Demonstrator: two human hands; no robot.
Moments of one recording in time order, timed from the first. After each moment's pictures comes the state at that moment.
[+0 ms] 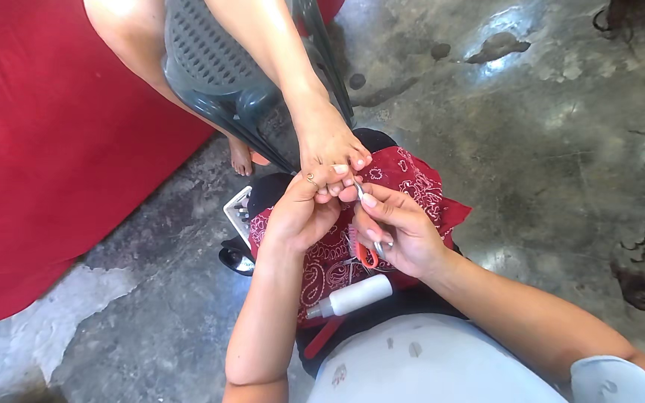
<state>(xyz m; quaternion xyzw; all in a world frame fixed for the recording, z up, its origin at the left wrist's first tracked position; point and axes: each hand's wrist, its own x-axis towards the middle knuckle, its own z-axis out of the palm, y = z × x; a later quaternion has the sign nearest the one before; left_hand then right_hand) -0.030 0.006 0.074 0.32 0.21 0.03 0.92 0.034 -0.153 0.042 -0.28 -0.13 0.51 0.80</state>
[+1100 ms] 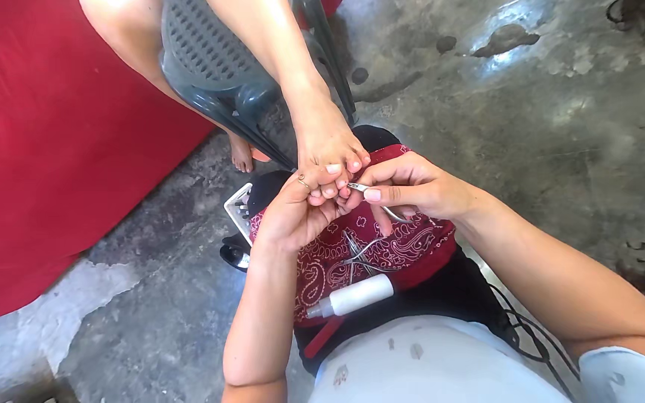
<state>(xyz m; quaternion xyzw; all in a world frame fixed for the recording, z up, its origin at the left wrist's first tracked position) -0.035 0.020 0.072 0.32 0.19 -0.03 0.93 0.119 -0.145 0.033 -0.35 -0.47 0.51 0.63</state>
